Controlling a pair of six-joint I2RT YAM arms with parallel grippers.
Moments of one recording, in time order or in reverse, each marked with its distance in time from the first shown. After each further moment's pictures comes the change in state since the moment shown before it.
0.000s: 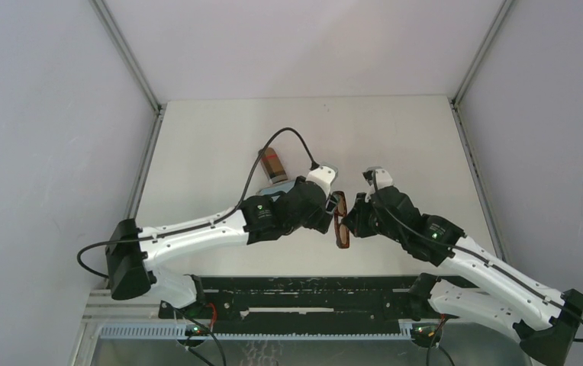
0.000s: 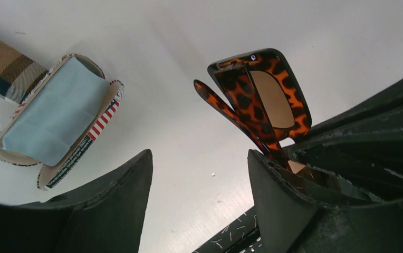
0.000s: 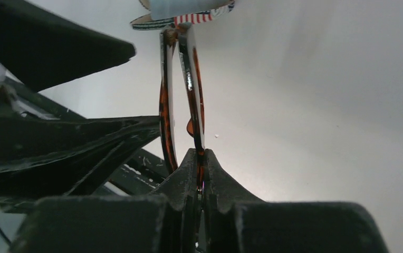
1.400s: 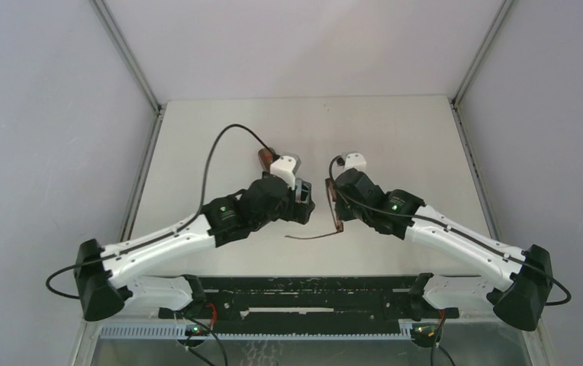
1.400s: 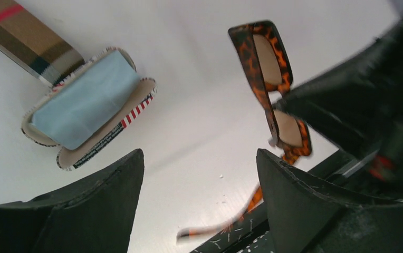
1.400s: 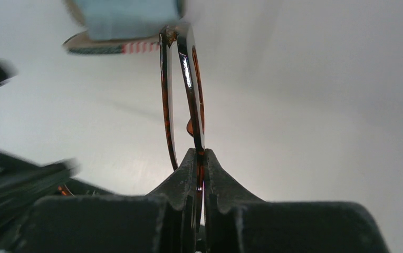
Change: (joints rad) left arm 0.129 -0.182 -0.149 0.050 0.061 -0.070; right arm 0.059 0.344 0.221 -0.056 0.185 -0.095
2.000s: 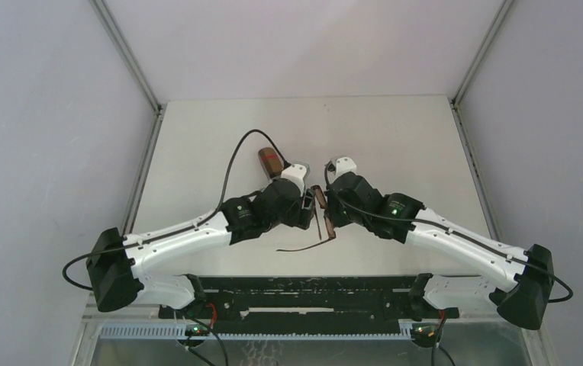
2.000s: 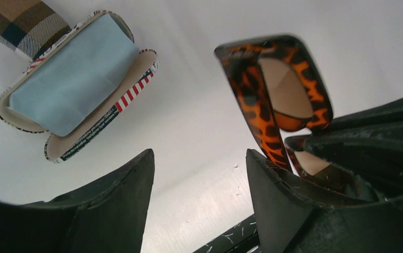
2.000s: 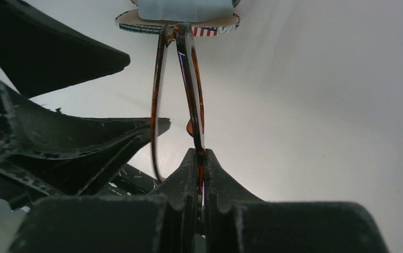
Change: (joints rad) left arm 0.004 0.060 -0.041 0.008 0.021 -0.002; right arm 0.043 -0.016 0.000 0.031 -0.078 -0.024
